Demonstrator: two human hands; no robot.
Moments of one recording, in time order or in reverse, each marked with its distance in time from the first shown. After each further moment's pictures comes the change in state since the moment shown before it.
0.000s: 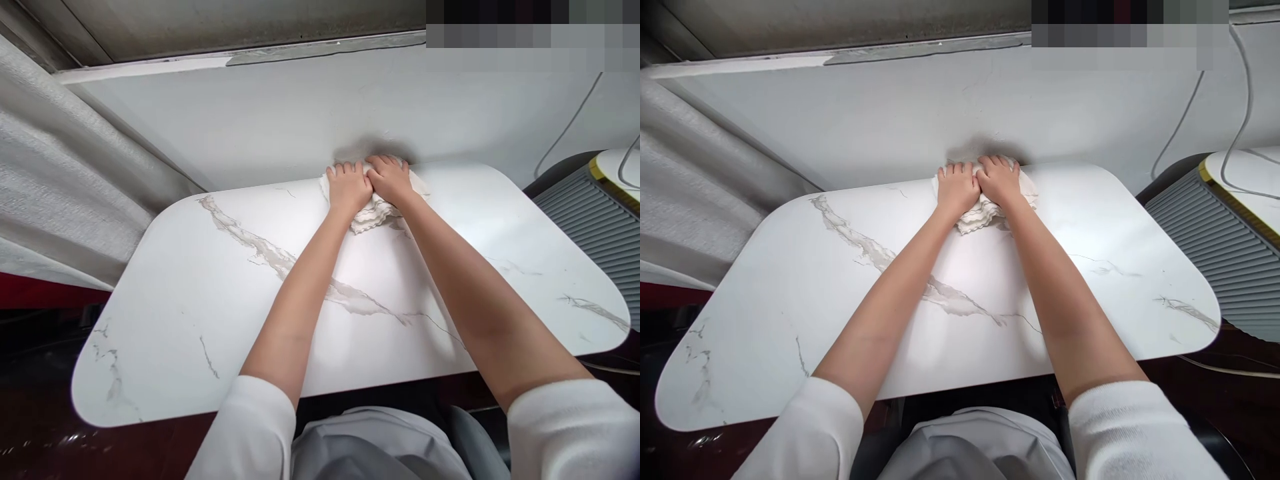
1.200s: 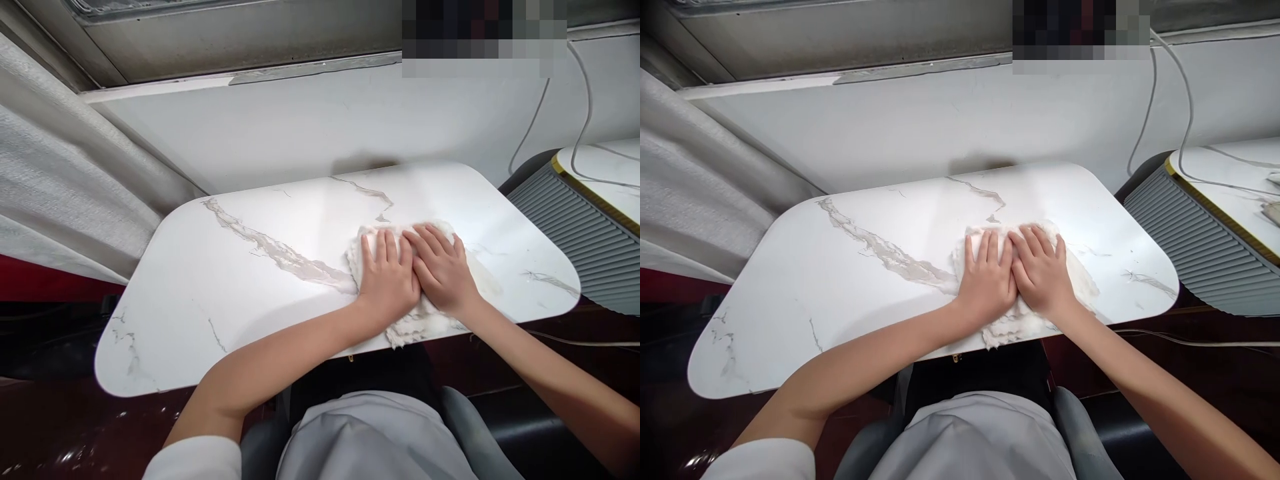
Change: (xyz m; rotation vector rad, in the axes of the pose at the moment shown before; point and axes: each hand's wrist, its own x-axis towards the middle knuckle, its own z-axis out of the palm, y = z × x) left_hand -0.197 0.077 -0.055 -0.076 -0.139 0.336; right_hand -0.236 0.018 -0.060 -0.130 0.036 -0.050
